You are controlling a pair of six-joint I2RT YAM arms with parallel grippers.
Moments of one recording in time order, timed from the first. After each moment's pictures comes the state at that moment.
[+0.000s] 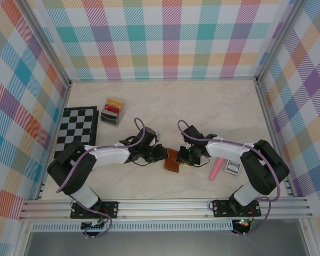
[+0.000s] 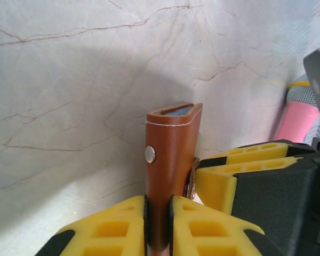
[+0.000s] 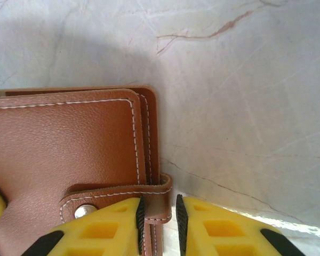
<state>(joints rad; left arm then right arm) -0.76 1.60 0.75 -0.01 0.38 -0.95 0.68 1.56 0.79 -0.47 -0.28 0.84</state>
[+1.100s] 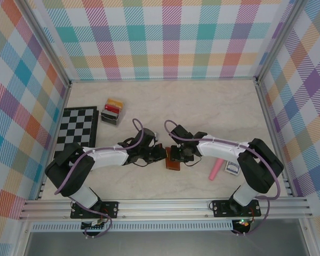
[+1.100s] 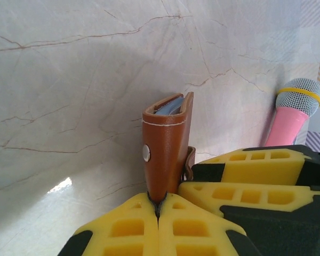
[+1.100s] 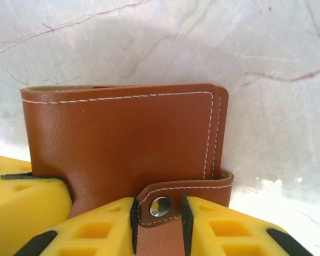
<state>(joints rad) -0.76 1.58 0.72 0.04 0.36 -0.97 0.81 1.61 0.93 -0.55 -0.08 0.79</state>
